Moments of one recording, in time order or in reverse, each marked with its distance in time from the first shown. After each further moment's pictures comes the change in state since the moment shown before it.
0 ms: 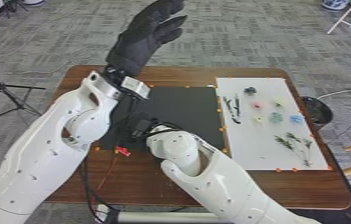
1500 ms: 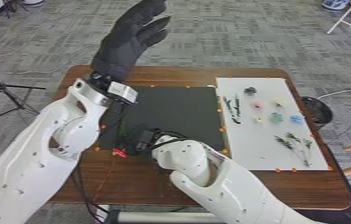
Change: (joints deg) left arm 6.8 1.5 -5.8 -4.0 -0.1 1.6 0.4; right arm -1.5 6.3 -3.1 -6.6 2.9 -0.1 -2.2
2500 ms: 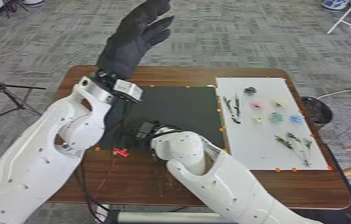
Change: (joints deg) left arm -3.0 0.2 3.5 1.5 -0.2 2.1 0.6; right arm 1.1 -4.9 3.8 6.6 0.6 0.8 -1.4
